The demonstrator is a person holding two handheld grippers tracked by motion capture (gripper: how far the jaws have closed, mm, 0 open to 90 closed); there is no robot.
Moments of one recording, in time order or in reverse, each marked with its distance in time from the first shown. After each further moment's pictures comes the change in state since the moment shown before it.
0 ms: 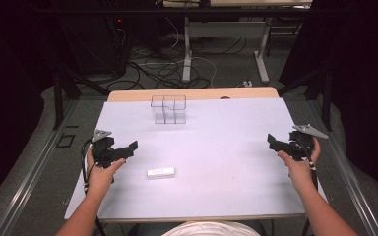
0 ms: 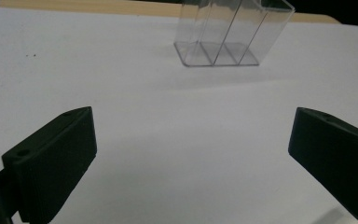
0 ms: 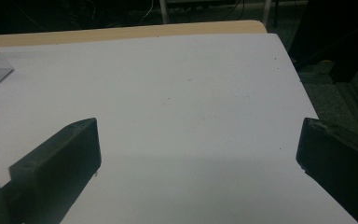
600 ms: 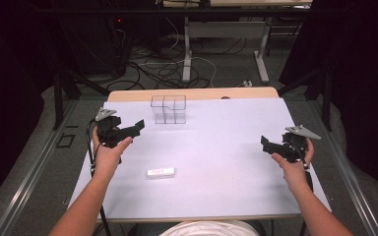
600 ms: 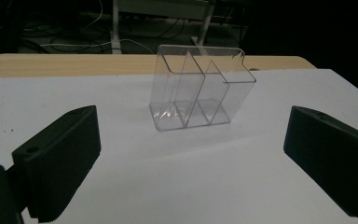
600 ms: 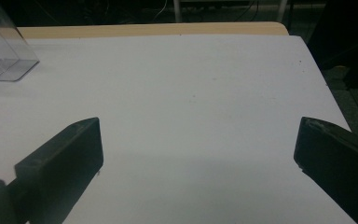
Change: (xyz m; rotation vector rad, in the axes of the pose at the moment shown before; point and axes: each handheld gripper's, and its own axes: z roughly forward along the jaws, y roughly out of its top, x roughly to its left) left arm -0.026 0.063 0.005 -0.084 -0.023 0.017; right arm 0.021 -0.003 -0.002 0.002 0.042 -0.054
